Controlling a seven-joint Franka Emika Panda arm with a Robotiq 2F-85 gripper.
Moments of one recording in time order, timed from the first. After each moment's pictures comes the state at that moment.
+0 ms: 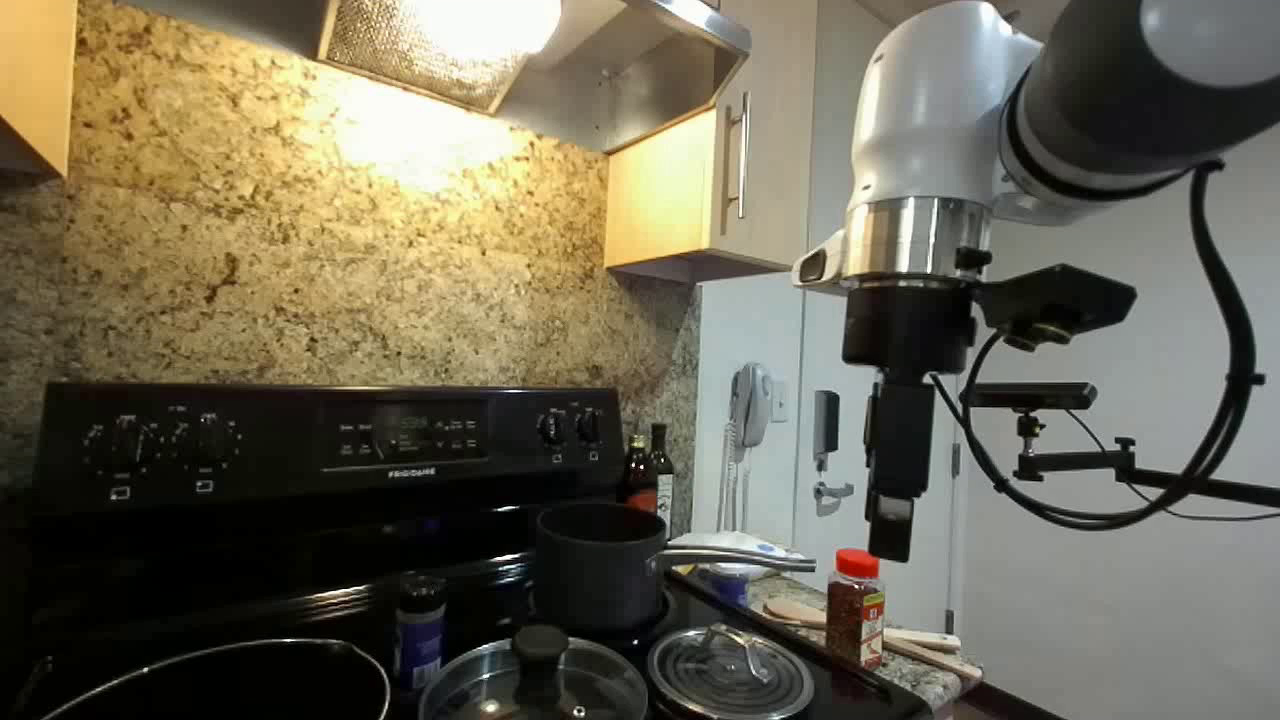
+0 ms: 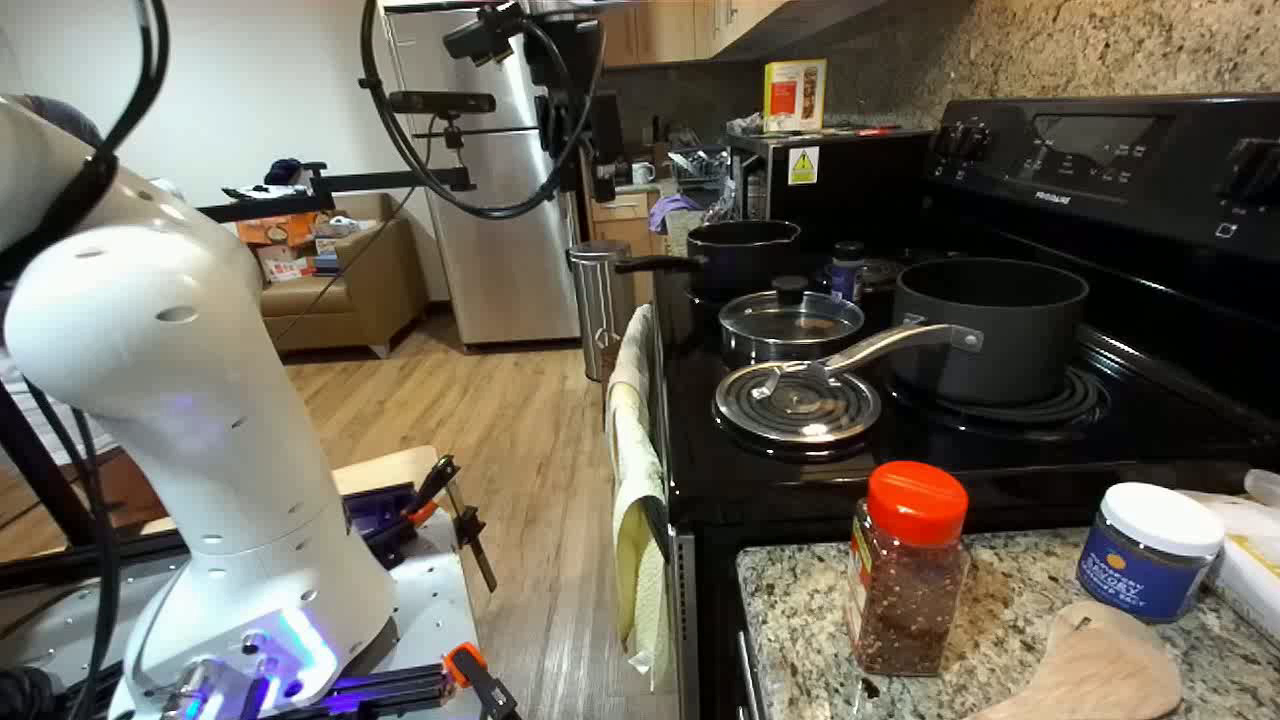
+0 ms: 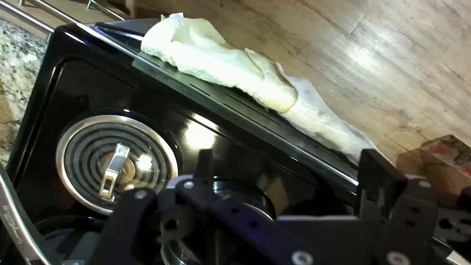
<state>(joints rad) 0.11 -0.64 0.13 -2.48 0.10 1.91 0.10</state>
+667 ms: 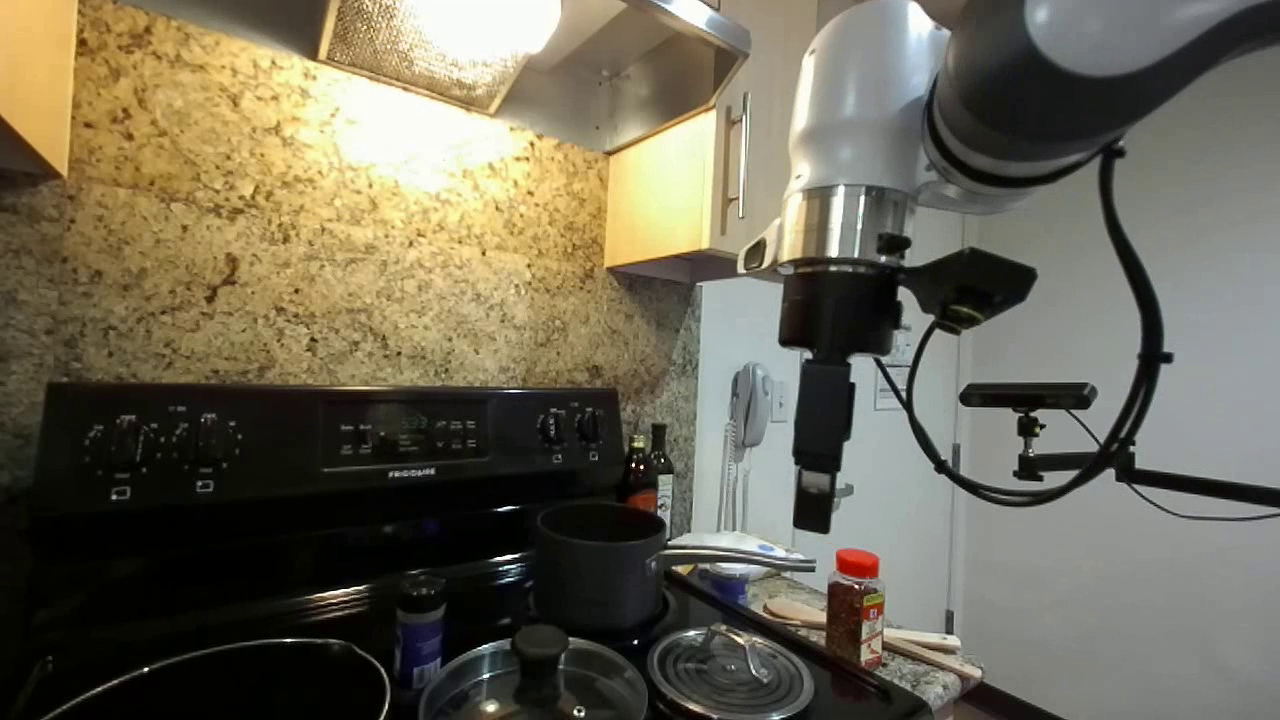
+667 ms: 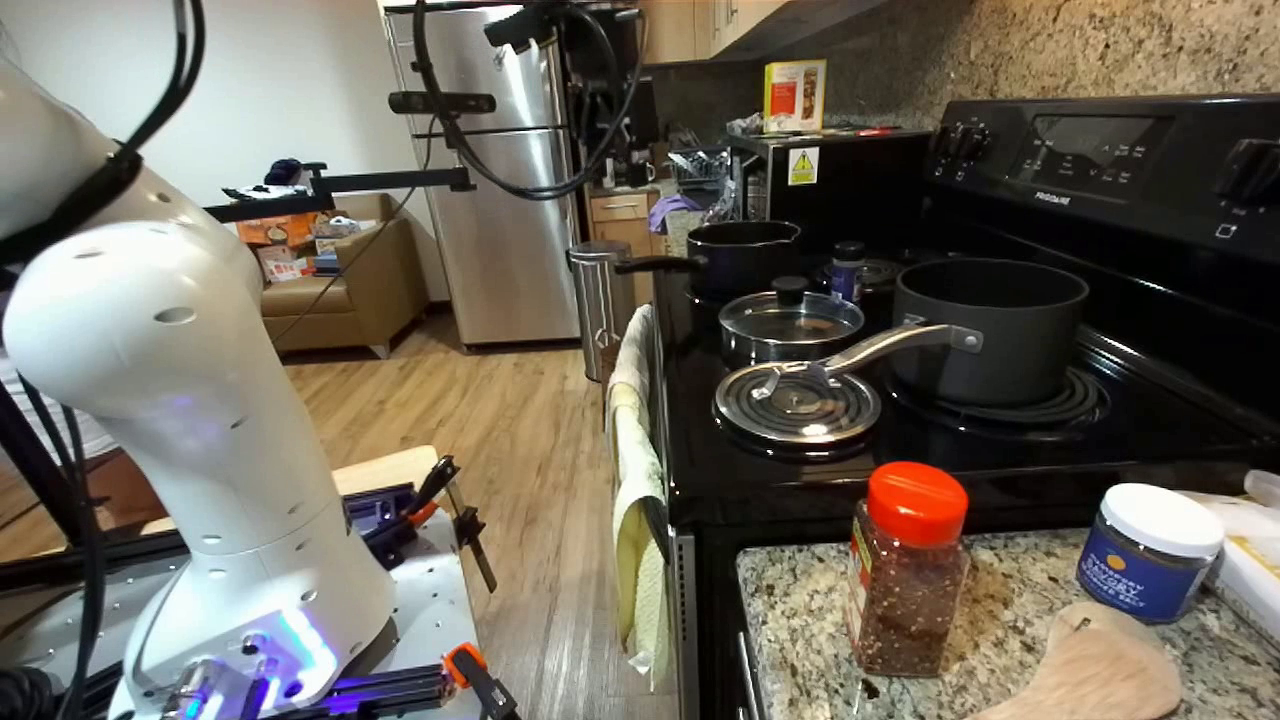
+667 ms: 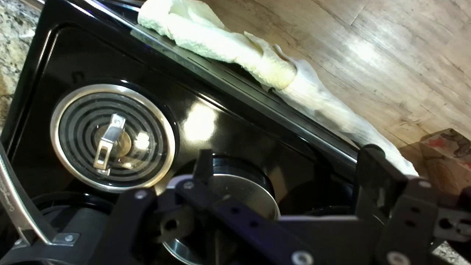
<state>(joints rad) 0.10 -0.50 0.12 -2.35 0.08 1.92 0.10</state>
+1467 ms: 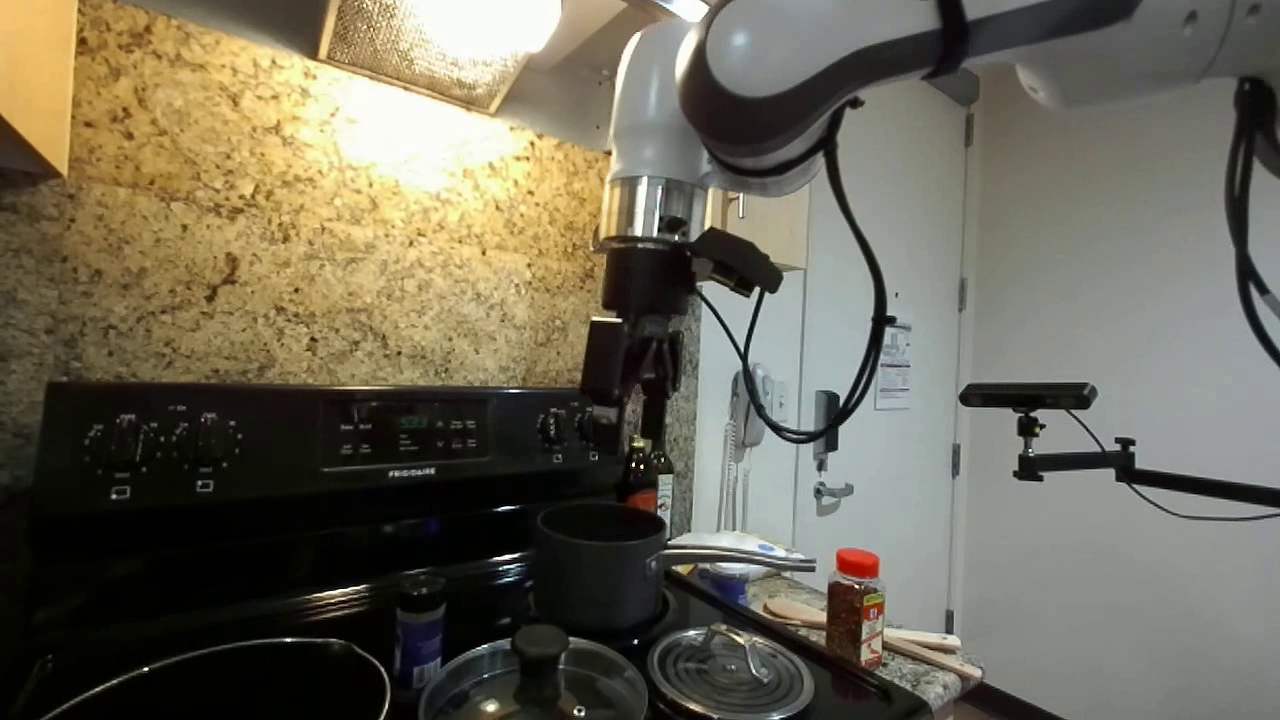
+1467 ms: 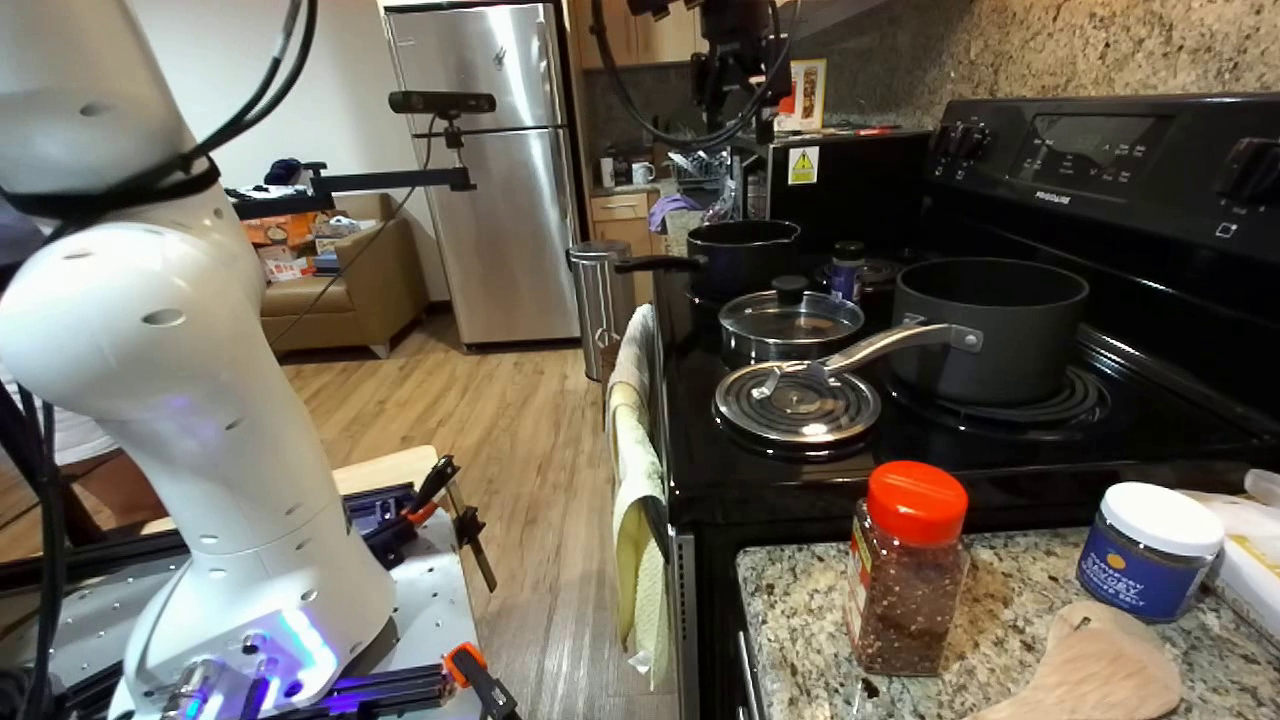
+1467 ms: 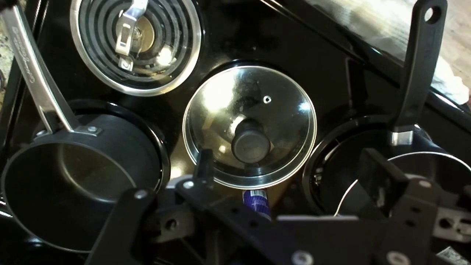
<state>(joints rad) 0.06 -0.04 0.10 -1.82 -0.02 1.85 0.12</state>
